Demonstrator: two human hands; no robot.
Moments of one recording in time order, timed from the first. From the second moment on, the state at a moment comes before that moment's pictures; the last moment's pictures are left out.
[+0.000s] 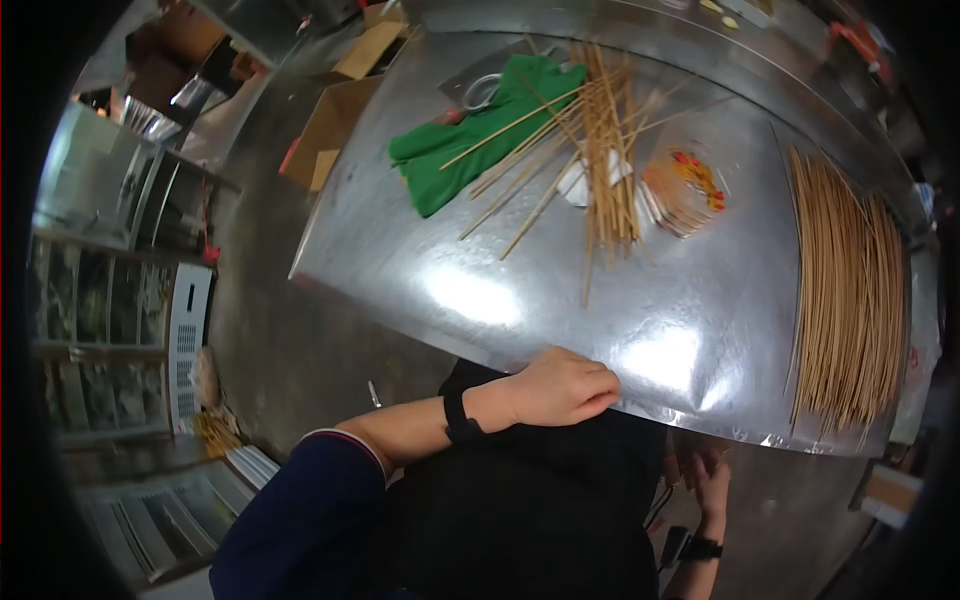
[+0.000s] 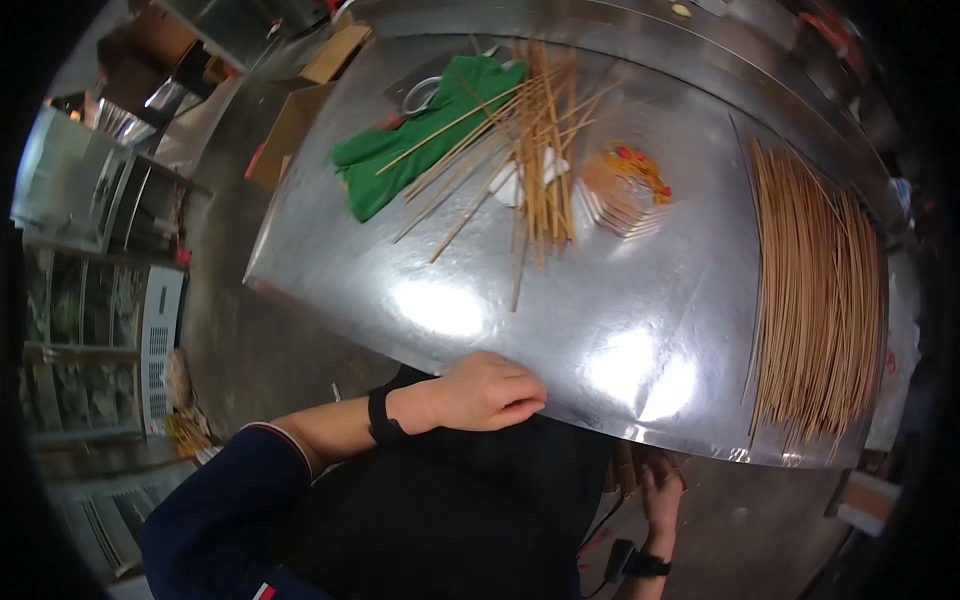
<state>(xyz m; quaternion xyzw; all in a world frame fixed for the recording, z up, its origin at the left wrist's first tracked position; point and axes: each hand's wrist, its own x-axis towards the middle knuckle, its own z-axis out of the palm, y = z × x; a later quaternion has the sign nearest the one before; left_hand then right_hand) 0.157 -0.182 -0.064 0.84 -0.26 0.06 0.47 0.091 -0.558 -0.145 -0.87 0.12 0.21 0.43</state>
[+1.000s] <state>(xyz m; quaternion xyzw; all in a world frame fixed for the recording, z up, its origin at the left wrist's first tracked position) 0.162 -0.102 -0.044 0.88 0.07 0.29 0.38 0.149 -0.471 -0.005 -0.91 0.02 0.09 0.40</state>
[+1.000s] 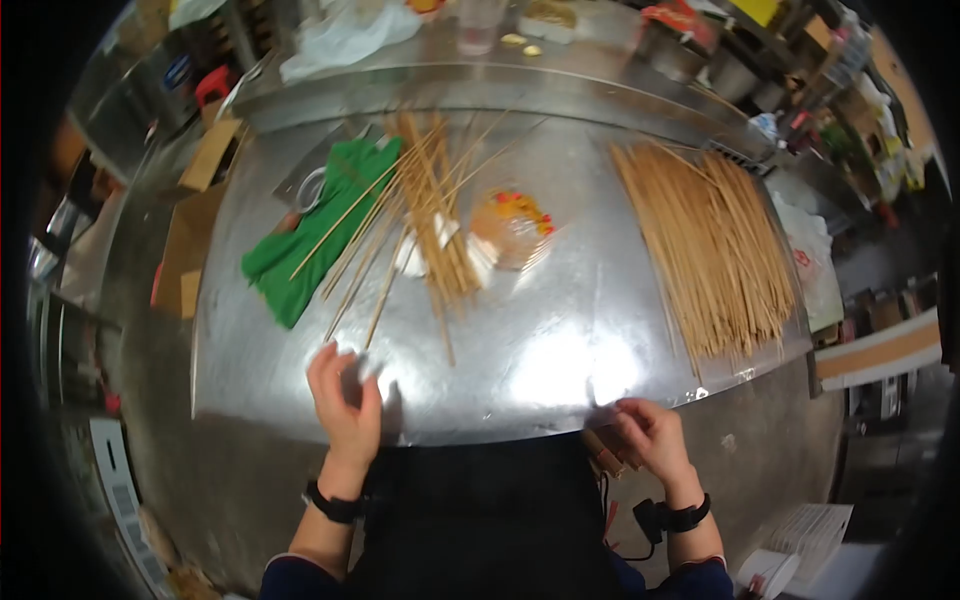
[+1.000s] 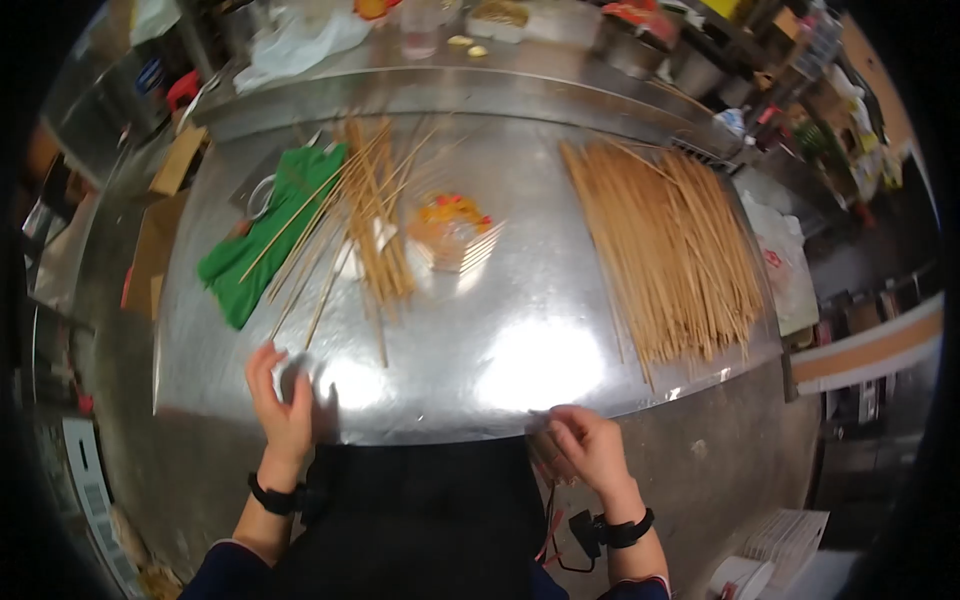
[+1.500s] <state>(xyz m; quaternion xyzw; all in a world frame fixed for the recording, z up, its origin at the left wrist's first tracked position) 0.154 -0.147 -0.064 0.92 0.04 0.20 0.34 0.343 -0.595 -0.040 -1.00 0.09 -0.01 0.03</state>
